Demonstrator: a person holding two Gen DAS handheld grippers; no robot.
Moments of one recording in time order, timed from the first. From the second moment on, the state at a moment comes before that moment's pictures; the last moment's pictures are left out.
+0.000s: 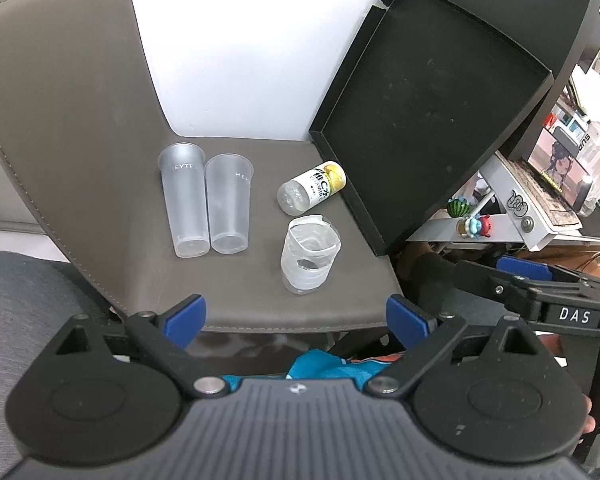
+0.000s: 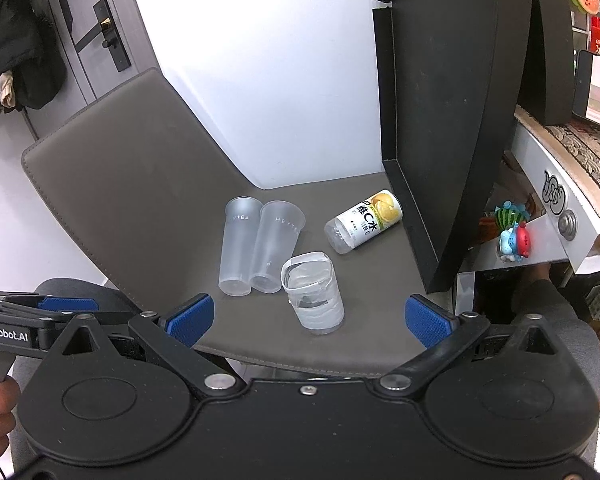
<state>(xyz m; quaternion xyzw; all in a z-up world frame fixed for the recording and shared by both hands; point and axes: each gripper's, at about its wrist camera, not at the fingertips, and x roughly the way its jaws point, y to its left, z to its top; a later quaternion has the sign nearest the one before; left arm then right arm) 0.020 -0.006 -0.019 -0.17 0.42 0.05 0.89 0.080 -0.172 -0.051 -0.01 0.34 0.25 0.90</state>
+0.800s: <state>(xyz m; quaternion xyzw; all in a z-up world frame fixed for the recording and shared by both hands) 0.019 -0.008 -0.020 -0.16 0.43 0.05 0.89 0.079 -0.170 -0.053 -0.02 0.34 0.25 0.91</state>
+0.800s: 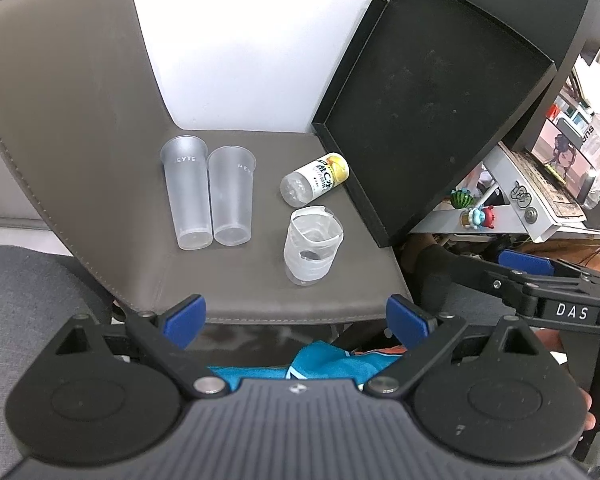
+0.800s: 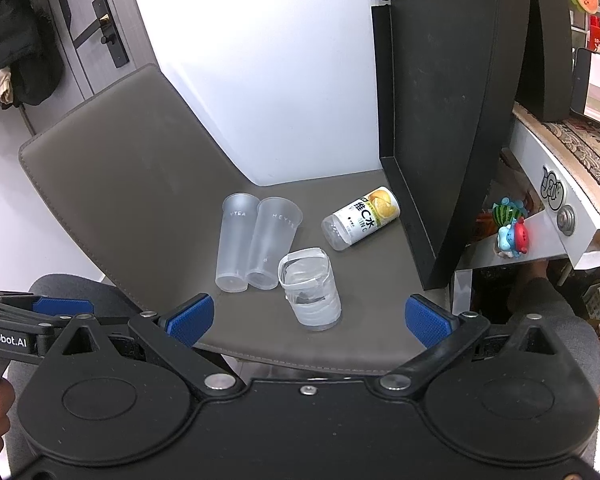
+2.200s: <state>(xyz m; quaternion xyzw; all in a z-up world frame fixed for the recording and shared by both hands) 0.020 -0.002 -0.027 -0.16 0.44 0.06 0.88 0.079 -0.171 -0.055 -0.02 0.35 0.25 0.90</state>
